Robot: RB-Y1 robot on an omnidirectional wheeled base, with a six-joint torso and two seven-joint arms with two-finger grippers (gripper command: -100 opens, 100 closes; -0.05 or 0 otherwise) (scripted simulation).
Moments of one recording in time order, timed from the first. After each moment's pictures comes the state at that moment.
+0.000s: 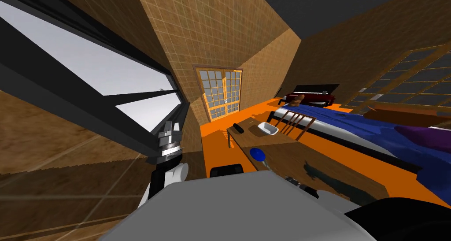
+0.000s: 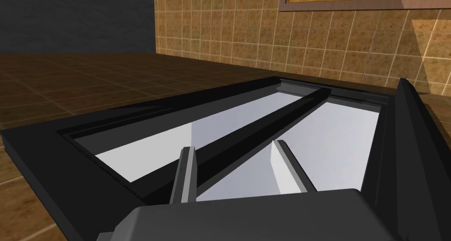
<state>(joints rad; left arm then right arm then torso) 0.53 -0.03 0.04 -2.27 0.06 -0.47 -0.03 0.61 -1.12 0.58 -1.43 0.58 -0.02 0.13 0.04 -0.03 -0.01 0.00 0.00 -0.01</state>
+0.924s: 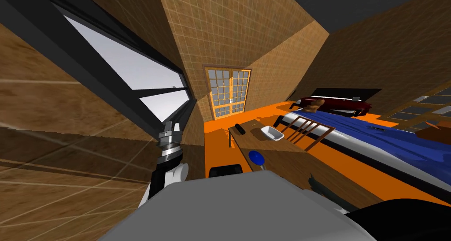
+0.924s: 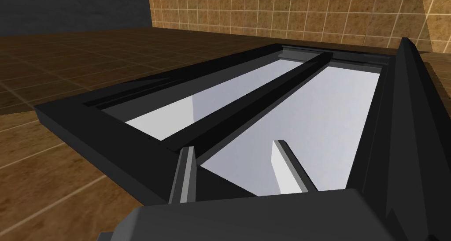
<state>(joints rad) 0.54 -0.03 0.03 -2.26 0.06 -0.46 -0.03 0.53 -0.92 0.58 -1.29 0.59 -0.06 0.19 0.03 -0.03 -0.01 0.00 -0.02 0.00</state>
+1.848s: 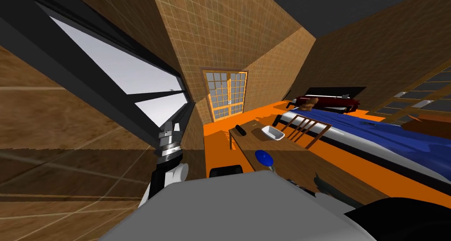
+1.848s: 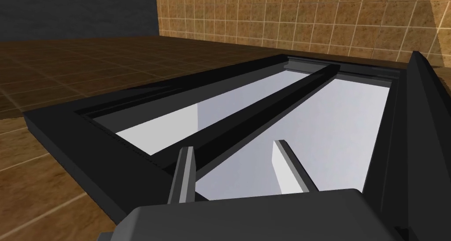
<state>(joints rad) 0.54 -0.03 0.03 -2.26 0.06 -0.46 -0.03 0.61 -1.06 0.58 -1.40 0.59 -0.04 0.15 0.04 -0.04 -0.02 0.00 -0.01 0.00</state>
